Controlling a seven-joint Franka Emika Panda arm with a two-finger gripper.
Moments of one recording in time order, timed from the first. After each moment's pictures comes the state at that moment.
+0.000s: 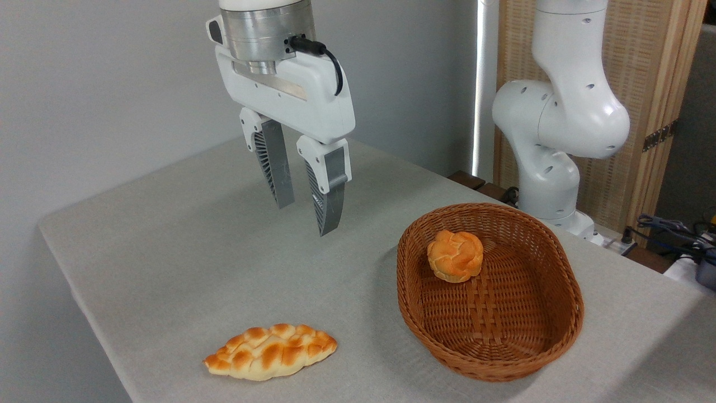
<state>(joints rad) 0.01 -0.04 0.01 -1.66 -0.02 1.65 0.78</state>
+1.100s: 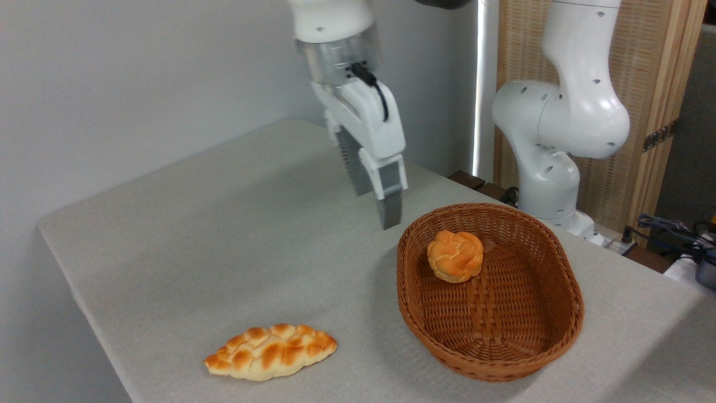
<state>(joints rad) 0.01 -0.29 0.03 -2.03 -0.02 1.62 1.17</state>
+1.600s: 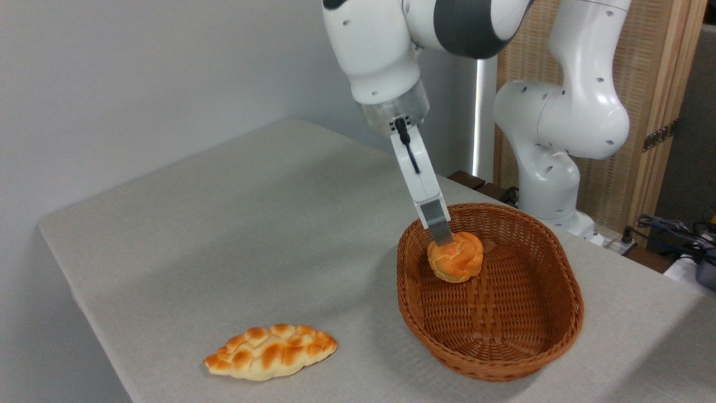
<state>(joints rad) -0.02 -0.41 0.04 -2.32 0.06 1.63 1.39</state>
